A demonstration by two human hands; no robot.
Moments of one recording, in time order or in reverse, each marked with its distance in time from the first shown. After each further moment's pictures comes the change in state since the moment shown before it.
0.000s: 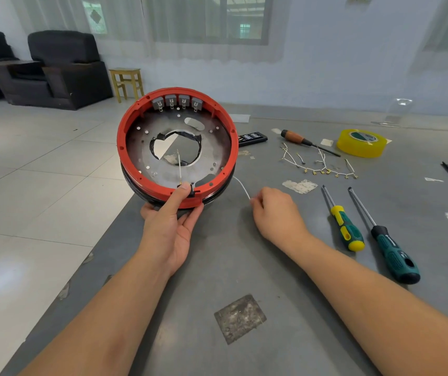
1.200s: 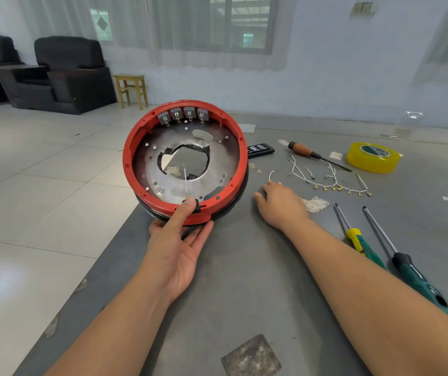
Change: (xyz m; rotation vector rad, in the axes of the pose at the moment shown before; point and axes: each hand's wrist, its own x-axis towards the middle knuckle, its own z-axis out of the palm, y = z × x) left_hand 0.011 0.001 0.000 -0.027 -0.059 -0.116; right_hand 0.097 0.029 0.029 -0.211 -0.155 0.012
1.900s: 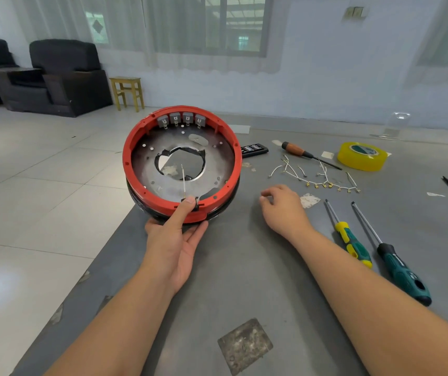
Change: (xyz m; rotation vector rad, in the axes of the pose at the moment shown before) left_hand -0.006 -0.002 0.002 0.083 0.051 0.060; right_hand -0.040 0.005 -0.008 0.335 0.123 0.092
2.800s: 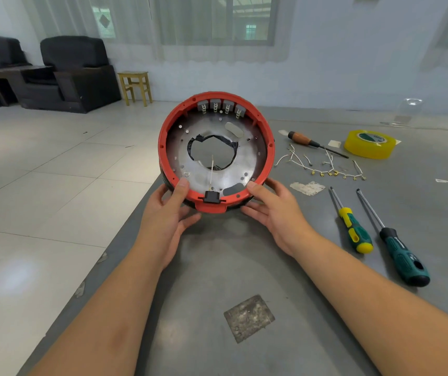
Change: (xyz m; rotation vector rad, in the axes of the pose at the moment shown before) left_hand 0.002 0.023 -0.018 0.371 -0.102 0.133; right_hand -0.070 -0.051 -0.017 1.361 -0.218 0.267
